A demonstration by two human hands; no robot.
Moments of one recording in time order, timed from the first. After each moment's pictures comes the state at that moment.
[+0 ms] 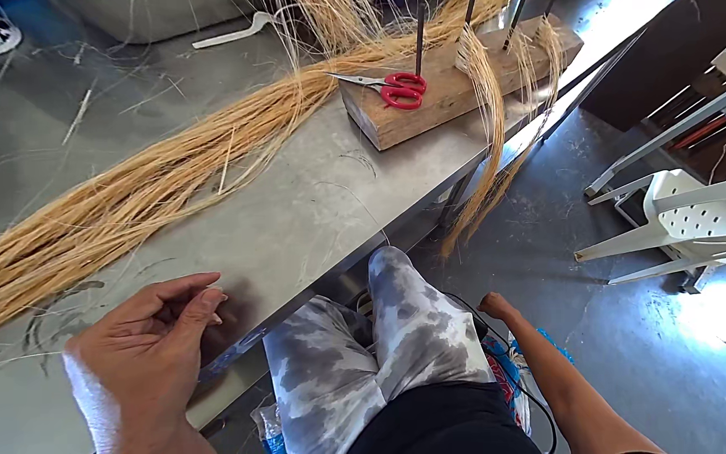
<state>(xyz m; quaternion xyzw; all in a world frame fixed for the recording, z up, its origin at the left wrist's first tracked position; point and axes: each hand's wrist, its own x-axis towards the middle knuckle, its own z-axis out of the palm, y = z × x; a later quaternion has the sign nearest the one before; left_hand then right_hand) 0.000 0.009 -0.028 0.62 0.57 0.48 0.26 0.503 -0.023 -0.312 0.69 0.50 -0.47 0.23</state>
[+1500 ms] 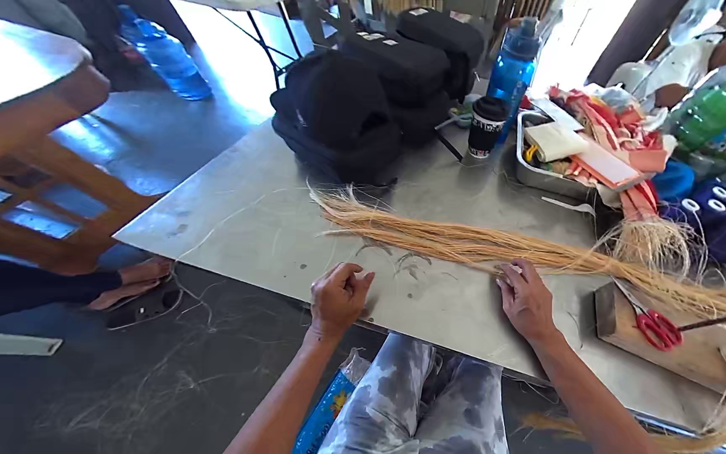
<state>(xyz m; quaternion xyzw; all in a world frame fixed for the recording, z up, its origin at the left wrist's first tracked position) -0.065 -0.058 -0.032 0.42 0.78 0.43 -0.17 0.185 0.197 -0.021 0.22 0.92 -0.10 -0.31</state>
